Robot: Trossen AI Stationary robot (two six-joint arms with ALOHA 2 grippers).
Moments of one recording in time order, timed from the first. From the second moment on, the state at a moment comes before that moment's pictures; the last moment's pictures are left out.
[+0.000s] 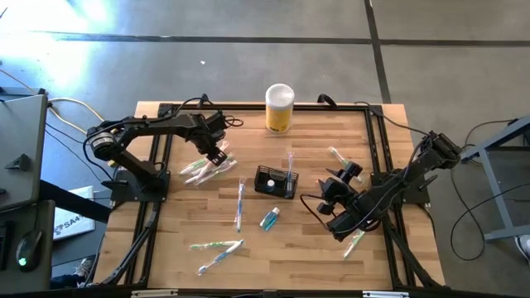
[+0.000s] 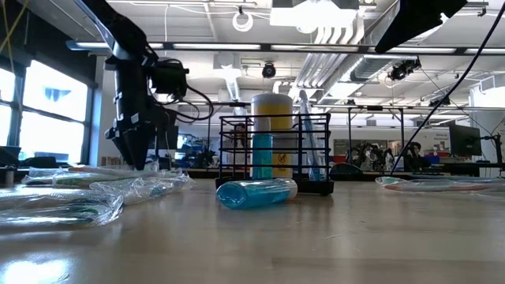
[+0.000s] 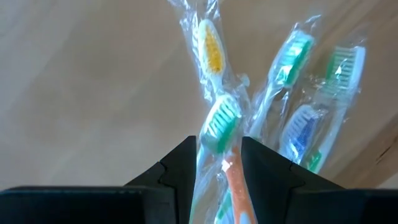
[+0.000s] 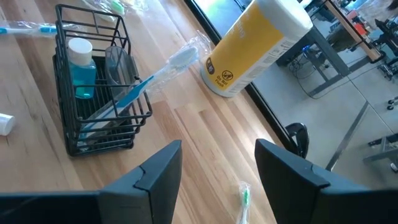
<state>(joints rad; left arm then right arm) 0.58 1.47 0.83 -0.71 0.07 -0.24 0.61 1.50 1.19 -1.32 1.04 1.05</state>
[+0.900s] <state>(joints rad) 0.58 1.48 0.84 -0.73 0.05 -0.24 0.61 1.50 1.19 -1.32 1.00 1.02</state>
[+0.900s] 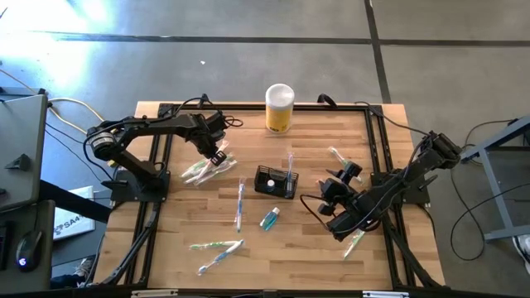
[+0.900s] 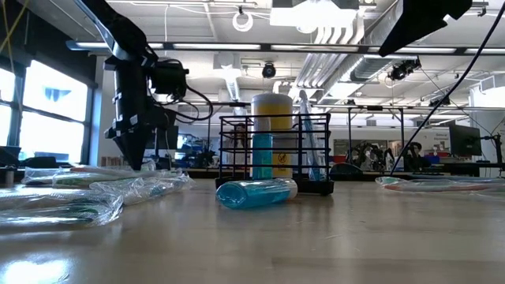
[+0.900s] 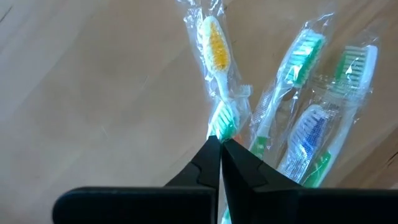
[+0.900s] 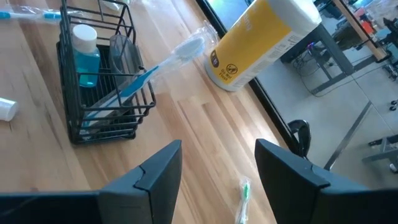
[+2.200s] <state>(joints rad) 0.03 1.00 0.58 0.56 0.02 -0.05 0.61 1.50 1.19 -1.28 1.16 1.02</state>
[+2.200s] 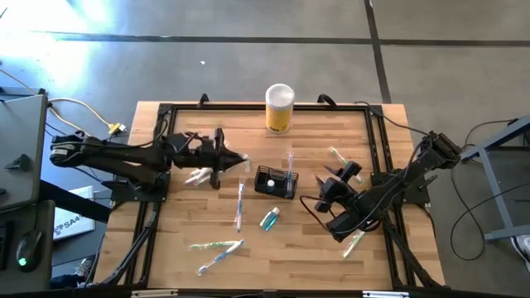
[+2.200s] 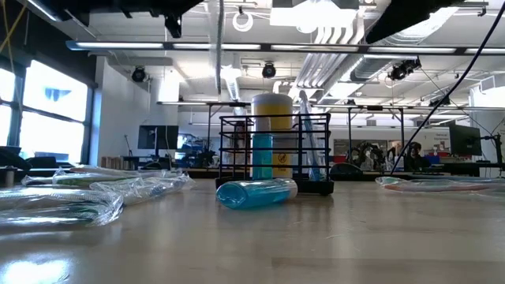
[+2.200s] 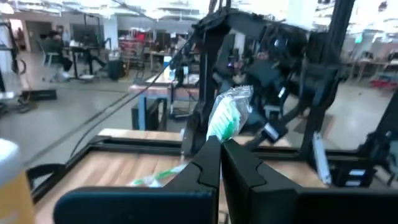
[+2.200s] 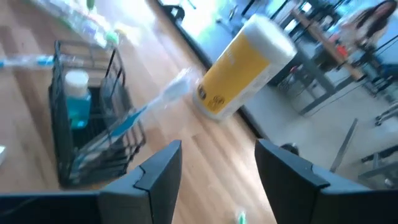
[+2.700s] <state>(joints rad) 0.03 1.19 0.58 0.80 -0.04 -0.11 0.61 1.50 1.19 -1.27 1.25 1.02</state>
